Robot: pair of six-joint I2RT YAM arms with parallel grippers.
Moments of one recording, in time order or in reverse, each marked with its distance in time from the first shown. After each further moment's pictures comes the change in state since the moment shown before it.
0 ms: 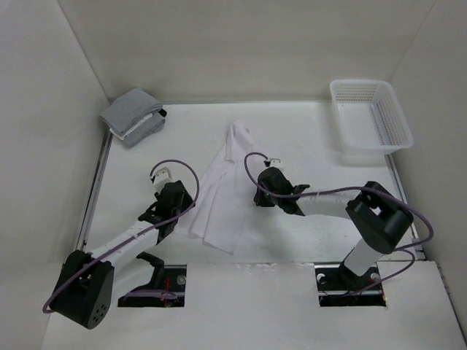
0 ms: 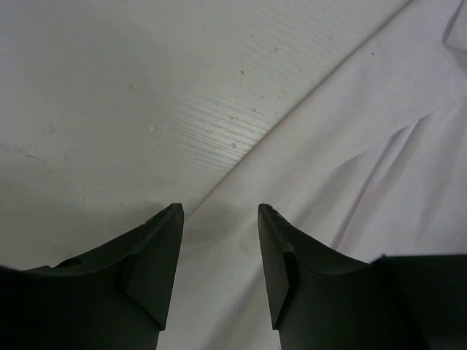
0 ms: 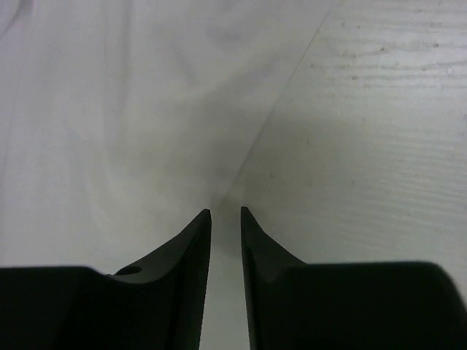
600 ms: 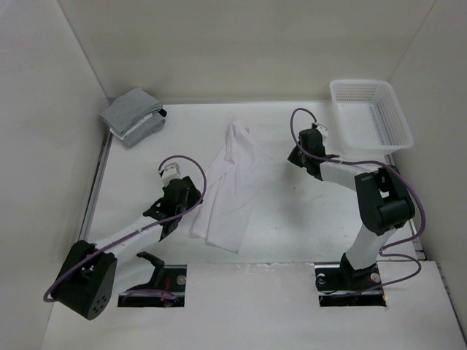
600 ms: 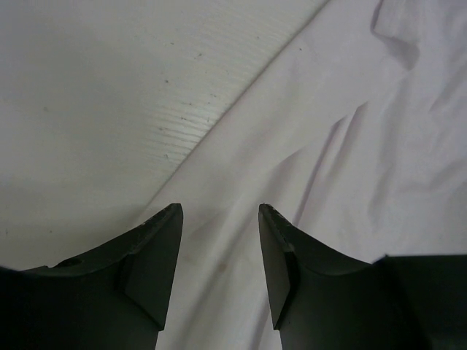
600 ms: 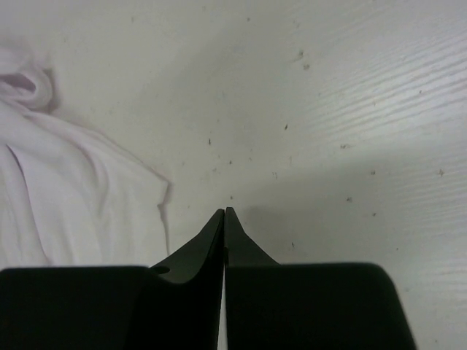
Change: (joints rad) left arm -0.047 0.090 0.031 0.124 0.054 0.018; right arm -0.465 0.144 0.224 0.058 -0.014 0.006
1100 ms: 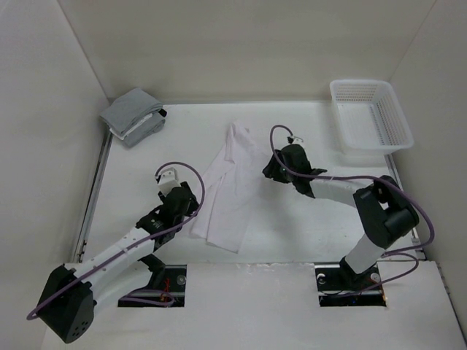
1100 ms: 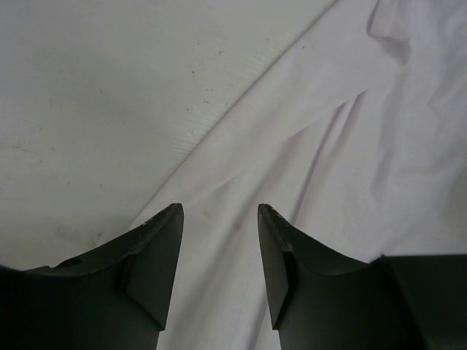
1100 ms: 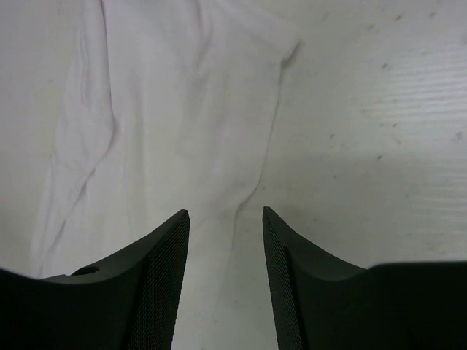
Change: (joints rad) left arm -0.150 -0.254 0.020 -0.285 -0.207 -0.030; right arm 0.171 -0.106 -0.130 0.071 -0.082 0.012
